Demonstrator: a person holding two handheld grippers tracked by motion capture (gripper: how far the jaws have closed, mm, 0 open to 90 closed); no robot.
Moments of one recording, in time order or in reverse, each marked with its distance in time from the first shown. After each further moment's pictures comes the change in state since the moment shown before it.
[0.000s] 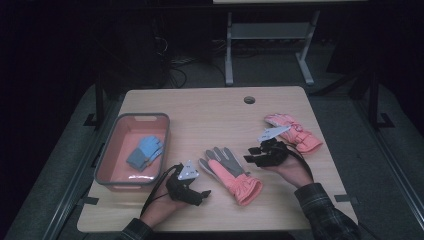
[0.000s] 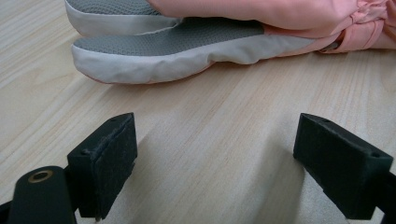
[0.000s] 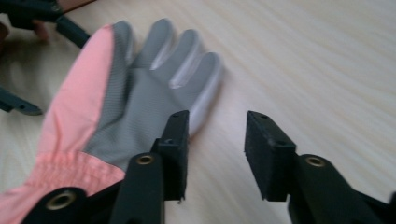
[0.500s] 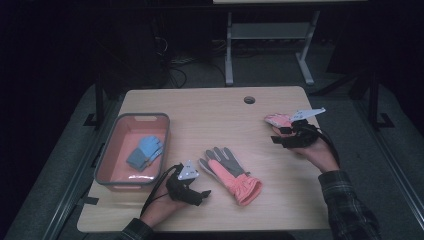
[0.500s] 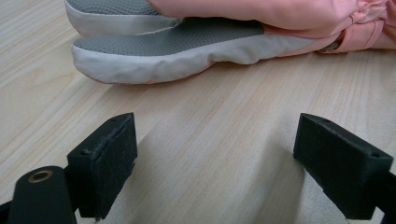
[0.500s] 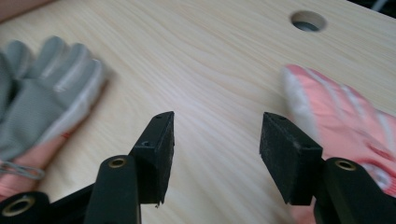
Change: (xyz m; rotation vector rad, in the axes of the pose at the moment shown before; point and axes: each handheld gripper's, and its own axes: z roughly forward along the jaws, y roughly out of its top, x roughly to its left) left arm 0.000 0.000 0.000 0.000 0.000 0.000; right arm -0.077 -0.010 -0.055 -0.043 -0.165 0.094
